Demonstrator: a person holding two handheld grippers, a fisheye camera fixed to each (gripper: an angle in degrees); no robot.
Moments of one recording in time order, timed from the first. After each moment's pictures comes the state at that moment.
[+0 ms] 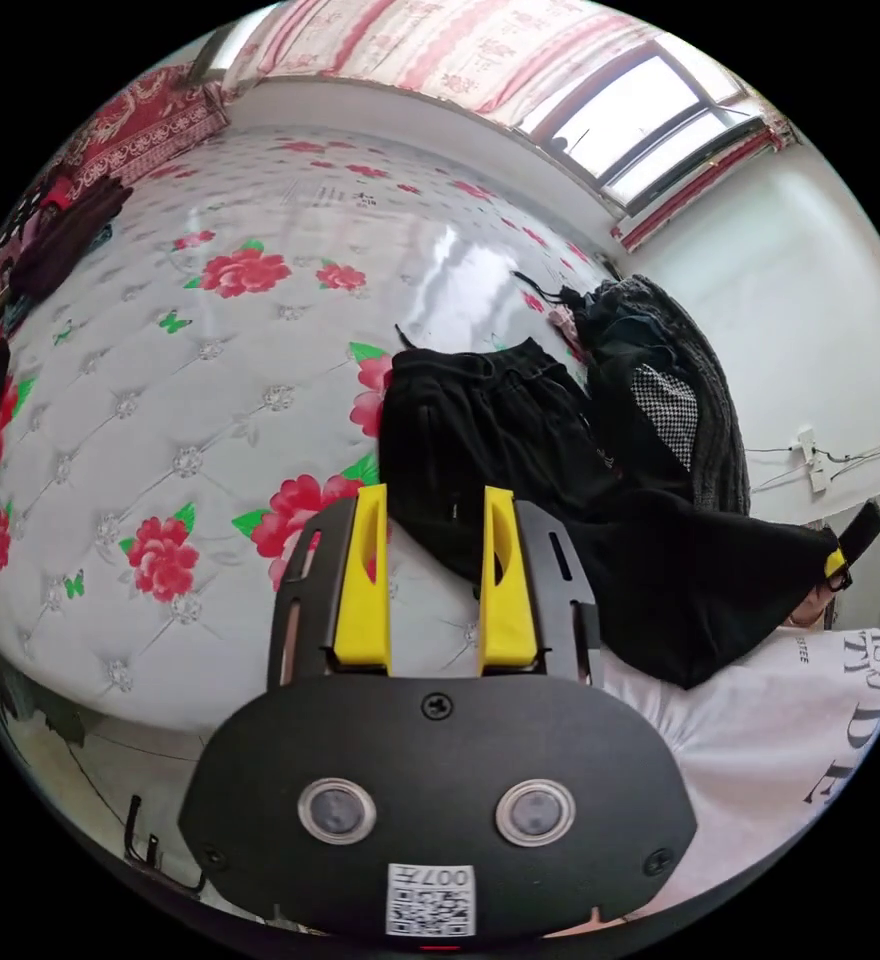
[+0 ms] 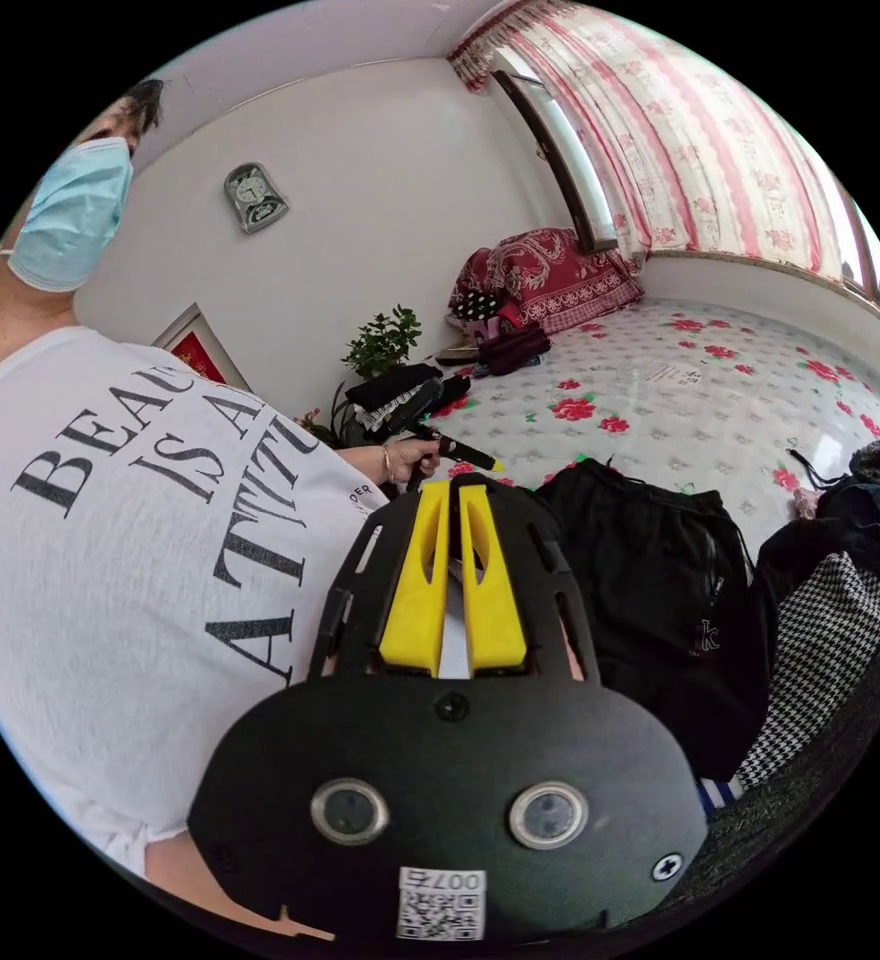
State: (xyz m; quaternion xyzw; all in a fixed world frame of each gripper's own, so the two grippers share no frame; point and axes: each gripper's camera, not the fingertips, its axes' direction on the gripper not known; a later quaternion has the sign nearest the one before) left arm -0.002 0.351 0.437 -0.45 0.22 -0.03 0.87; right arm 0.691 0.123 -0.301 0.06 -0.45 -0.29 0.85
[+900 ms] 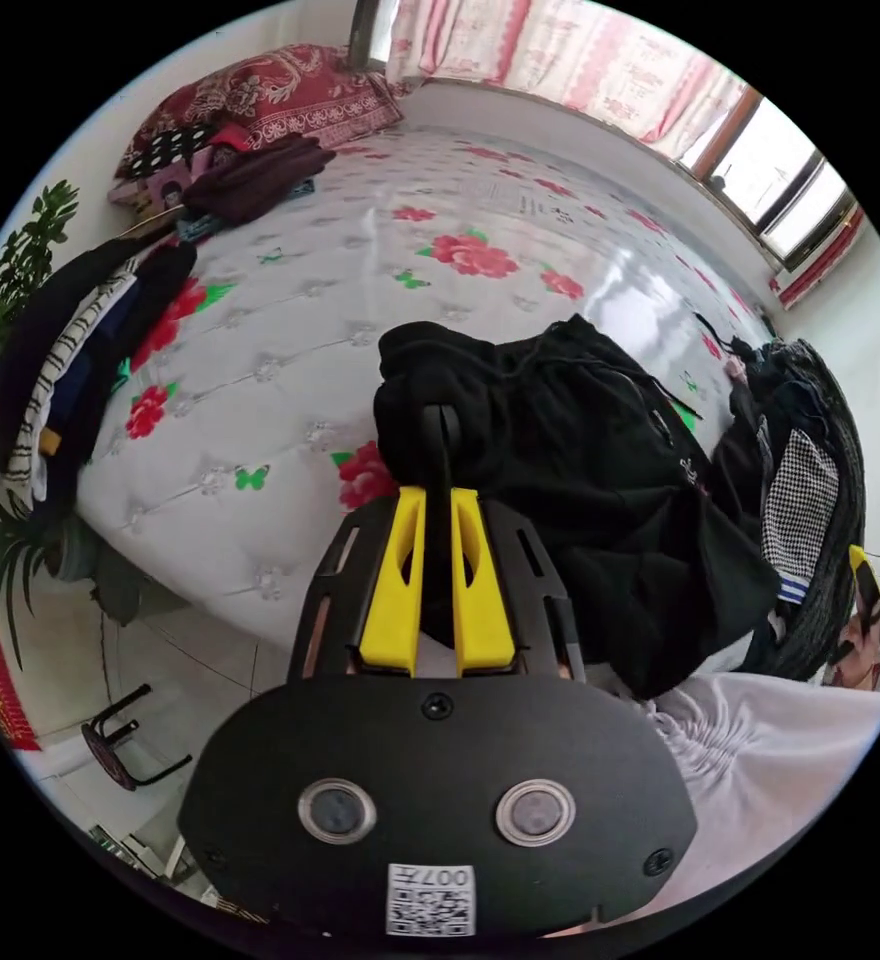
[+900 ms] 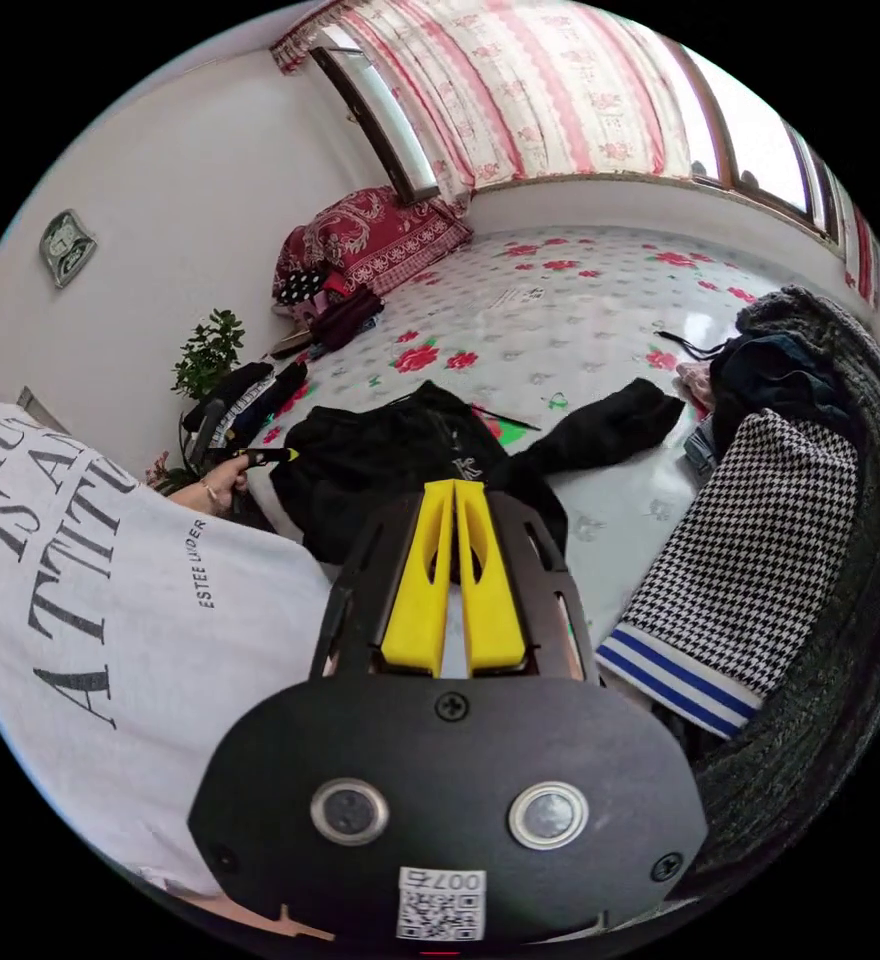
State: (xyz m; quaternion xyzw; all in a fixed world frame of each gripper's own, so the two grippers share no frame) left arm -0.132 0.379 0.418 -0.44 -0.02 -0.07 0.90; right arm 0.682 -0.018 -0.169 0.02 -0.27 -0.14 0.95
